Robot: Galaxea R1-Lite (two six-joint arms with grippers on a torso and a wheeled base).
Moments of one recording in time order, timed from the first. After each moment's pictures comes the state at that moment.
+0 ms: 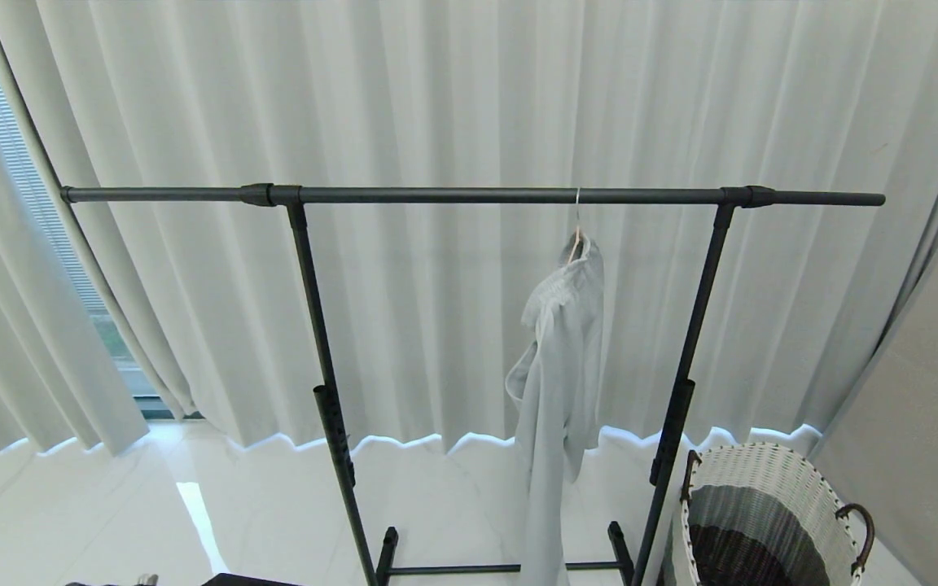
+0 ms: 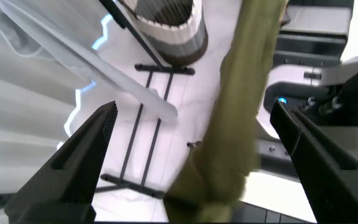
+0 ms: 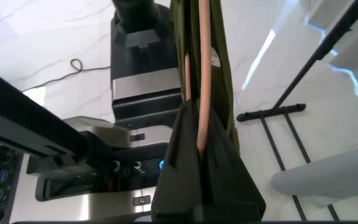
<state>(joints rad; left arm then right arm) -1.04 1.05 -0.59 0.17 -0.15 0.36 1.38 1.28 -0.30 -0.60 0.17 0.10</state>
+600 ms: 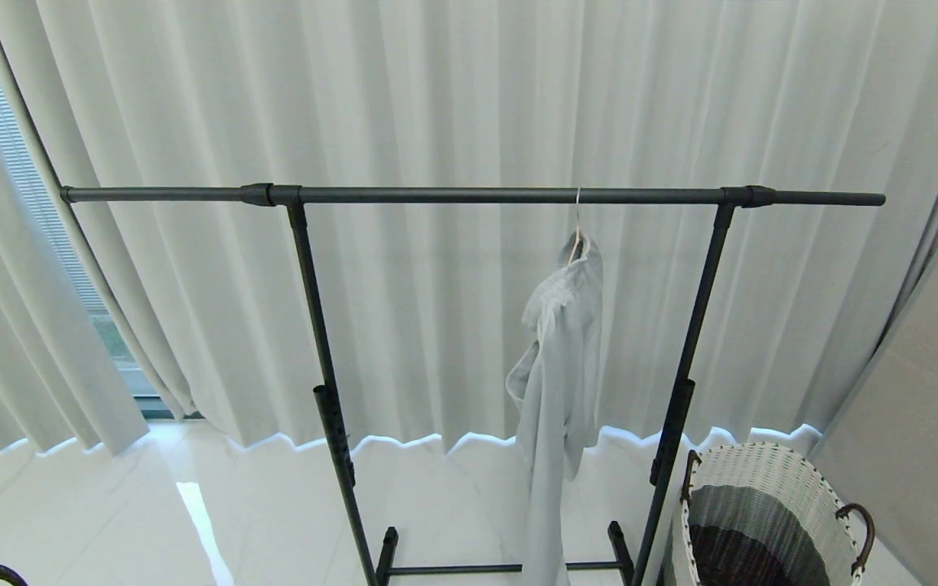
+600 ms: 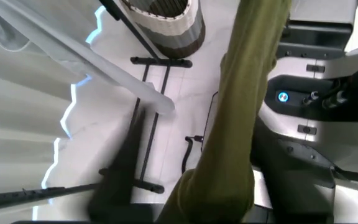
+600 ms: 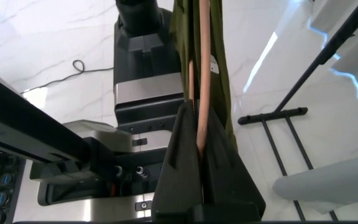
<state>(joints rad) -1.04 1.09 -0.56 0.14 -0.15 0.37 1.39 1.30 -0.33 -0.60 0.16 0.10</state>
